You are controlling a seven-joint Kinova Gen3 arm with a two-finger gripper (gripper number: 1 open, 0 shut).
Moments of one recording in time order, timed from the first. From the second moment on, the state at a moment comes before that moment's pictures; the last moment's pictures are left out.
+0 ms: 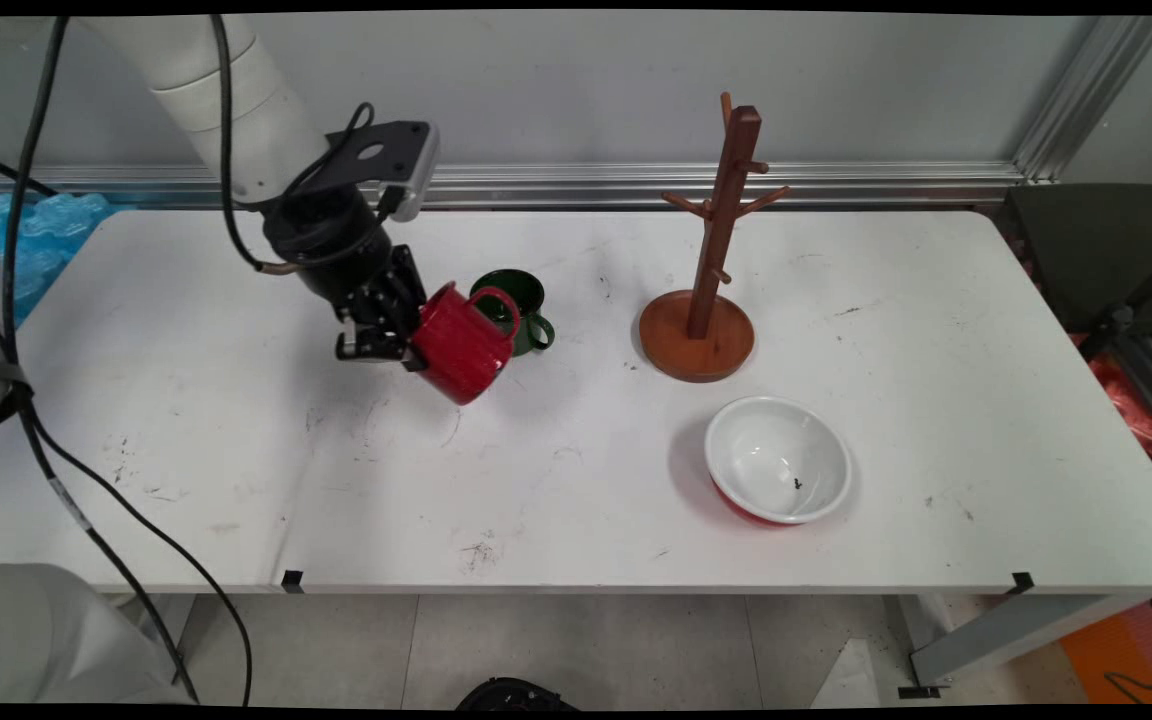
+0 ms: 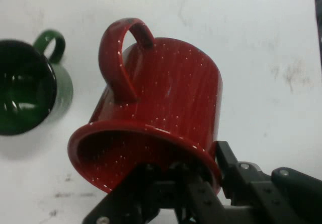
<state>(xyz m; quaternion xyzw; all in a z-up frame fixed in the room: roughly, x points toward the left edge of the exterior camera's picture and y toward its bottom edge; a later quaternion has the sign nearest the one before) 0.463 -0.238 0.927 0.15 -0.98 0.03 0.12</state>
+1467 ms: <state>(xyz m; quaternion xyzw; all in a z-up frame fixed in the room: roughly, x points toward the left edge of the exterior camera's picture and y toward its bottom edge) 0.437 -0.229 0.879 0.01 -1.00 0.10 0.00</state>
